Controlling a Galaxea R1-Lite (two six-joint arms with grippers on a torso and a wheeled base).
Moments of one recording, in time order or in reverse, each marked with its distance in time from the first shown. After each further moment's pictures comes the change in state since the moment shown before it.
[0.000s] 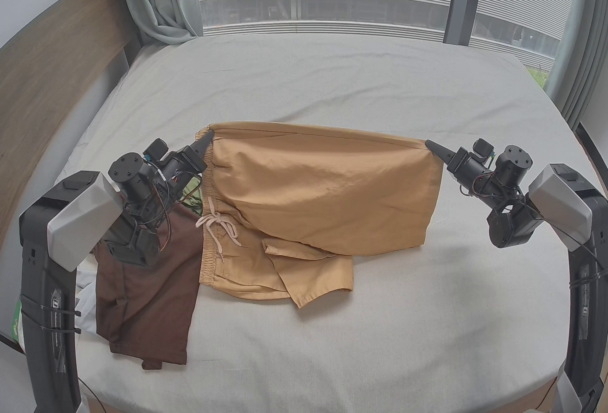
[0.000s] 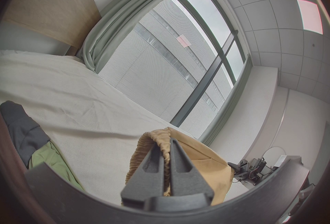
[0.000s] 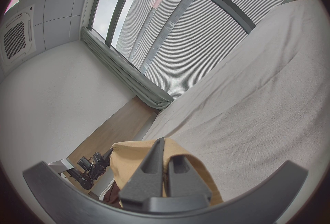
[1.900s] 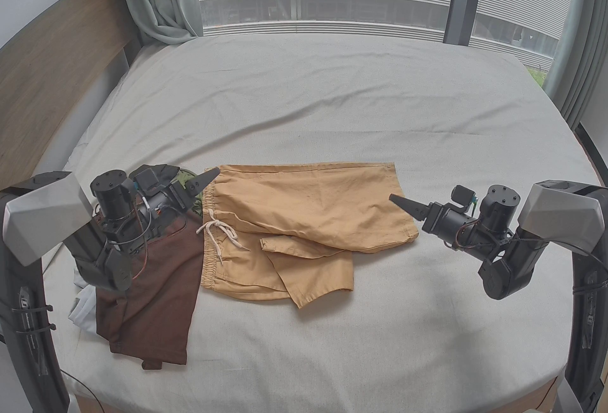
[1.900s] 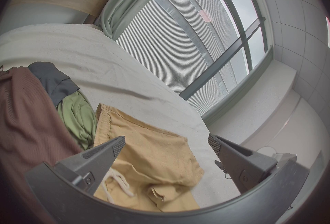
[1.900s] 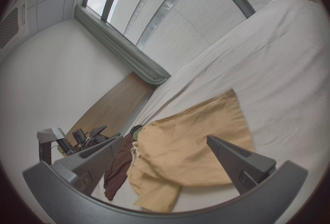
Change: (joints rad) left arm 0.020 -0.221 0.459 0.116 -0.120 0.005; right arm 0.189 -0.141 0.547 -0.141 -0.083 -0.200
